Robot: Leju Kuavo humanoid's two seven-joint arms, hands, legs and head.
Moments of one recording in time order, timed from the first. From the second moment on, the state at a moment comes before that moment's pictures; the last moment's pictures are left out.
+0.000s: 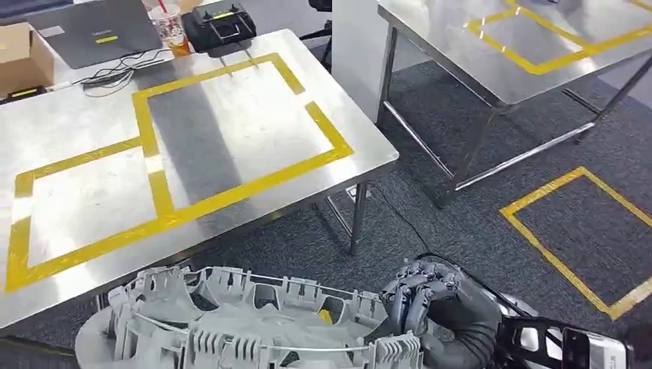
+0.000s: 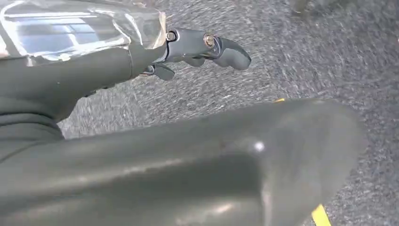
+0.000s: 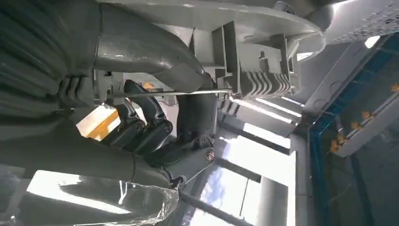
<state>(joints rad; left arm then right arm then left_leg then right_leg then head) 0.02 -0.36 1.51 -1.16 -1.16 -0.72 -0.45 -0.07 -0.34 0.46 -2.03 -0.23 0.55 -0.44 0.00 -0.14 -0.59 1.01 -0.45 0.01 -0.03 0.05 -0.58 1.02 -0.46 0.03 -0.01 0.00</state>
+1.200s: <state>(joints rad) 0.04 -0.36 1.51 -1.15 -1.07 -0.73 -0.40 -0.07 -0.35 0.47 -2.02 -0.23 0.57 -0.43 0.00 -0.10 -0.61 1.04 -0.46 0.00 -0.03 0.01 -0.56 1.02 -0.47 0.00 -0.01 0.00</state>
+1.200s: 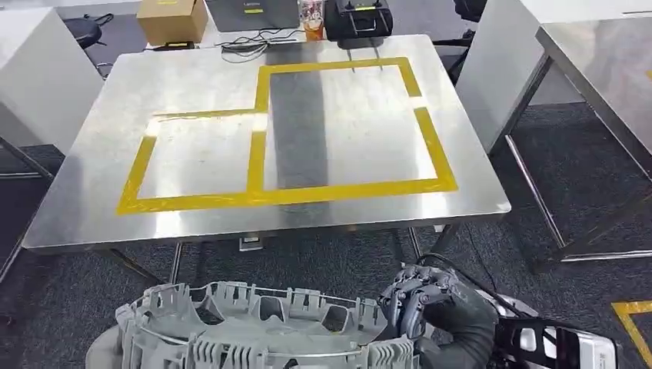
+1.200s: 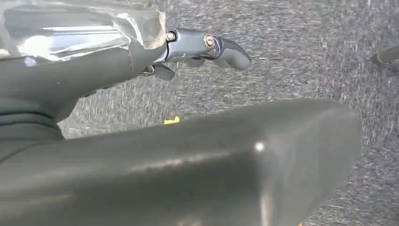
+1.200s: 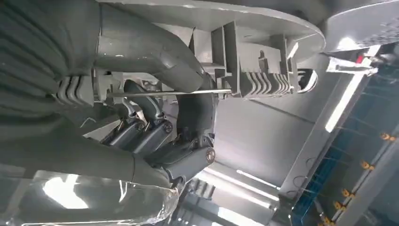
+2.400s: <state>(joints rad) 0.03 -0.36 1.51 -1.14 -1.04 -0.78 -0.36 -0.08 -0.34 0.48 -2.01 -0.24 0.55 -0.44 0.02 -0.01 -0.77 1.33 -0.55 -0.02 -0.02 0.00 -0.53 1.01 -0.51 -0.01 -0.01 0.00</state>
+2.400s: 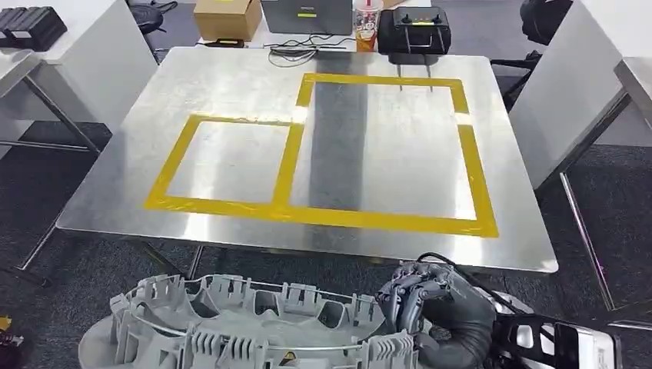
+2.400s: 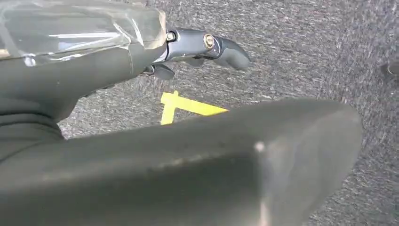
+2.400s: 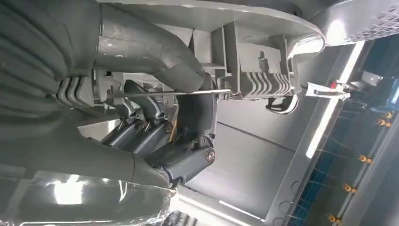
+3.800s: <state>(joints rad) 0.03 -0.36 1.51 -1.14 -1.03 -0.78 -0.40 -0.13 -0.46 0.40 -2.03 0.72 0.12 -0.17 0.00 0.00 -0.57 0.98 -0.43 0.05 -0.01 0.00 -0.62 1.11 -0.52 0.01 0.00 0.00</state>
